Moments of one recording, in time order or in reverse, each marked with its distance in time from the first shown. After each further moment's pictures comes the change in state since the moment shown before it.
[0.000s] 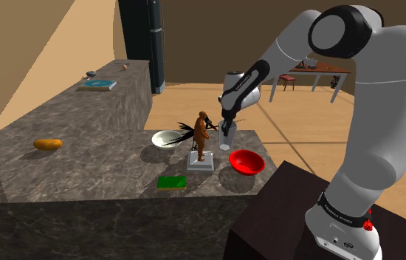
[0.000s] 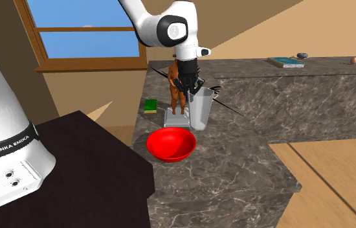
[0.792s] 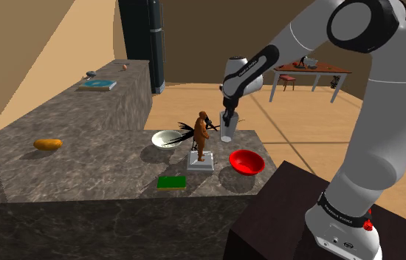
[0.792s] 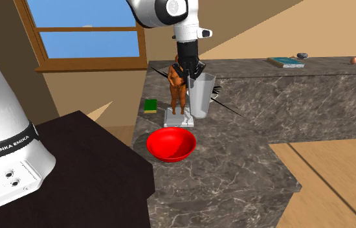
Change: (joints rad) arm 0.005 -0.125 -0.002 0.012 -0.005 -0.137 -0.003
